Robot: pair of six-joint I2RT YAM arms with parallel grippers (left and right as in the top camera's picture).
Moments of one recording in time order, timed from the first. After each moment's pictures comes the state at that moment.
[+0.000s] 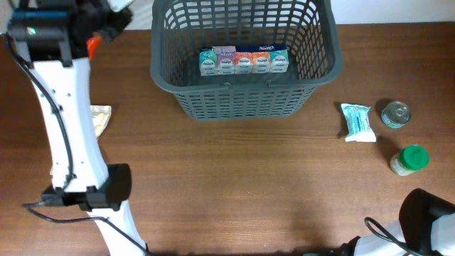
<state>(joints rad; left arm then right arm) -0.02 2.08 2.81 -1.33 0.12 0.94 -0.51 1.81 3.03 -1.69 0.03 0.19</state>
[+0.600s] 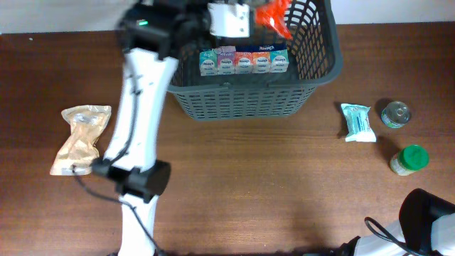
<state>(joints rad) -0.36 2.25 2.76 -1.24 0.22 1.28 -0.51 1.81 3.03 -1.69 0.03 0.19</state>
